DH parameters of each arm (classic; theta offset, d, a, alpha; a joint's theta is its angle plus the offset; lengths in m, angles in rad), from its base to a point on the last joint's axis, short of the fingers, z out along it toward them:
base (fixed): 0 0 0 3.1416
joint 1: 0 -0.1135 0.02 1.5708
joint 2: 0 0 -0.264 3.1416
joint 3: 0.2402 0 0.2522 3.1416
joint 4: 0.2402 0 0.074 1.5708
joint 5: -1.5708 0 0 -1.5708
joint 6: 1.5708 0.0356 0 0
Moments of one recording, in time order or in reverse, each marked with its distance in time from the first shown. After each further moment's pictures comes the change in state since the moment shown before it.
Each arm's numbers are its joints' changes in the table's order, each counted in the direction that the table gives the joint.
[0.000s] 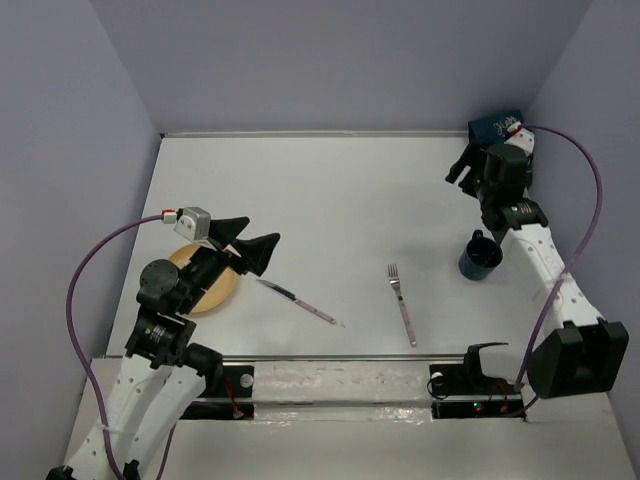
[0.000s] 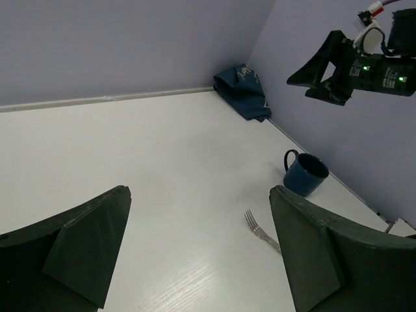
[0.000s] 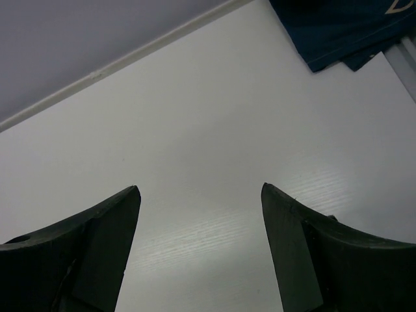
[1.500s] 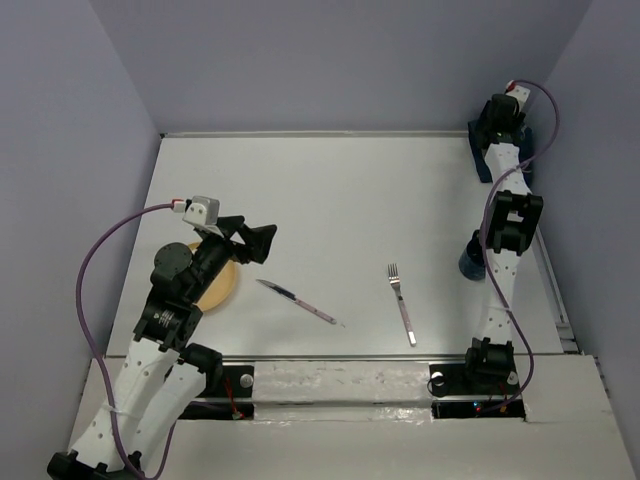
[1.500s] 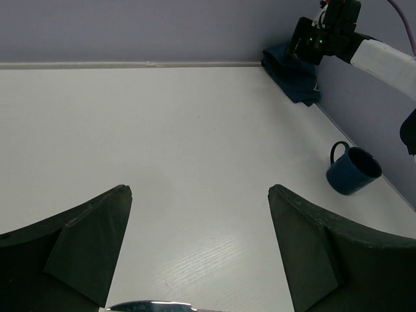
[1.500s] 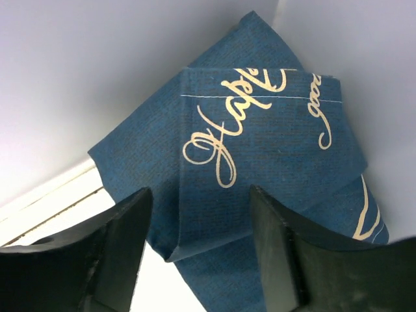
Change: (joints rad) left arm -0.027 0.105 0.000 0.039 0.101 0.034; right arm 0.259 1.481 1.425 -0.021 -0.157 -0.296
